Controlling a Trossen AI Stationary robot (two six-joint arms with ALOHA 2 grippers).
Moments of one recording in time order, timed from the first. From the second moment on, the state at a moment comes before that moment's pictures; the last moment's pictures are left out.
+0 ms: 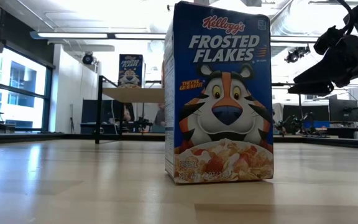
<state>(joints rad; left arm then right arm) -0.19 1.26 1.31 -0.58 -0.48 -0.14 -0.21 0.10 0.11 -0.31 0.02 0.16</state>
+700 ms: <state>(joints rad) -0.36 1.51 1.31 -0.39 -0.62 -0.19 -0.21 0.11 0.11 -0.33 0.02 0.16</state>
